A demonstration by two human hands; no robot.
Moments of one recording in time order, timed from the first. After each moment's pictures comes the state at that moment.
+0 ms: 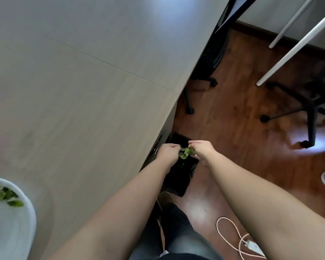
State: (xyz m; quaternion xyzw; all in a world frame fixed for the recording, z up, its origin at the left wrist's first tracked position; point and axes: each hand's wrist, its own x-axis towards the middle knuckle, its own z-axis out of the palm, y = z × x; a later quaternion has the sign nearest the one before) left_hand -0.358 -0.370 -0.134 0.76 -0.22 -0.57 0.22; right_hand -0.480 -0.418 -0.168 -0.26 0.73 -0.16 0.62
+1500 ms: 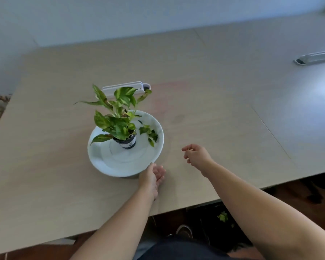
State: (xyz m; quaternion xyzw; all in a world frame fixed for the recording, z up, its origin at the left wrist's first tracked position) left_hand -0.173 -0.102 -0.043 0.56 0.32 -0.28 0.71; right_hand -0.195 -0.276 -0.023 -0.74 0.37 0.10 0.55
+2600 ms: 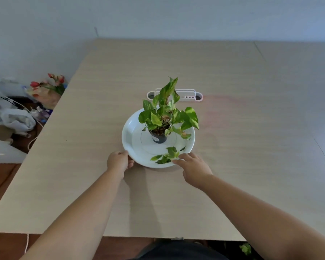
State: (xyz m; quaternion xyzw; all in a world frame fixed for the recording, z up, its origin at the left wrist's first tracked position) left_hand -0.003 0.117 -0.049 0.74 0.33 -0.13 0.57; right_hand -0.093 -0.140 -0.026 -0.98 -0.08 0.17 0.10
